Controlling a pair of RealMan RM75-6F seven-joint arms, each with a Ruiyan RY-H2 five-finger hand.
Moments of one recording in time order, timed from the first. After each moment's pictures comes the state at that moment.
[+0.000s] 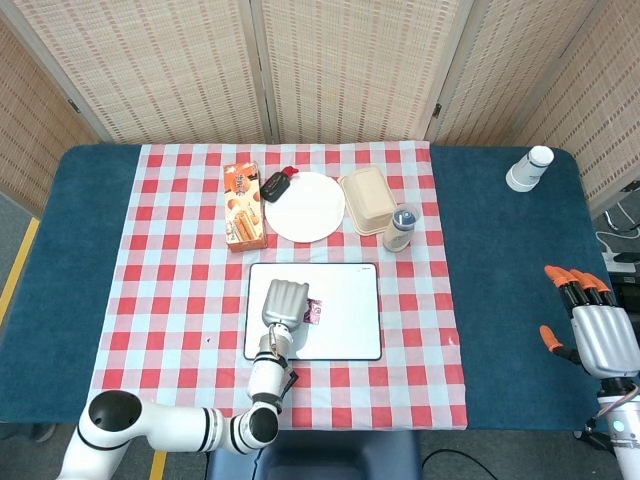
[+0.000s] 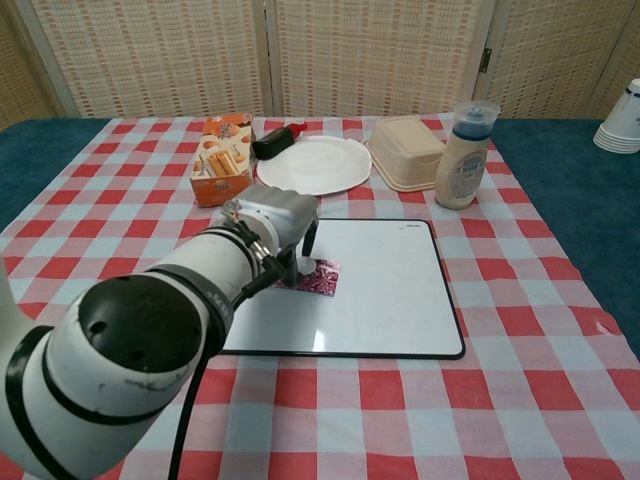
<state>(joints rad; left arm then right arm) -1.12 -2.04 -0.36 -1.32 0.39 1.25 1.12 0.13 -1.02 0.09 -1.72 -1.41 1.39 -0.07</state>
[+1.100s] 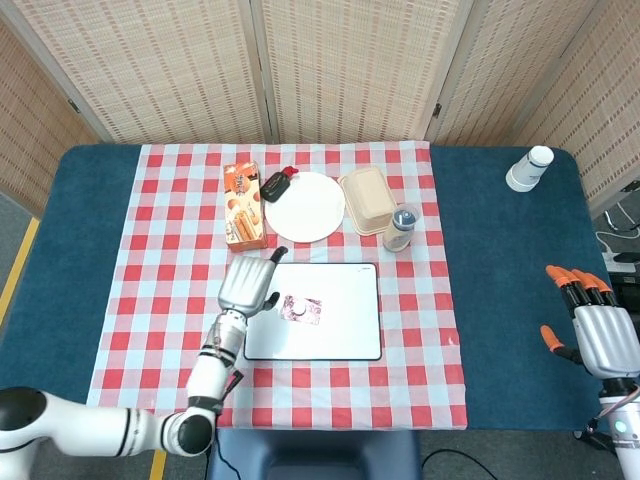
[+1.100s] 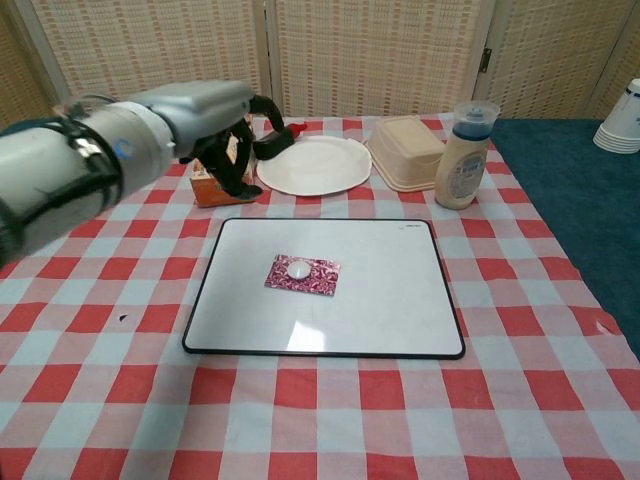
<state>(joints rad) -0.91 -1.62 -0.29 -1.80 0.72 1.31 0.86 0.13 -1.01 0.09 -1.73 -1.41 1.39 -0.06</state>
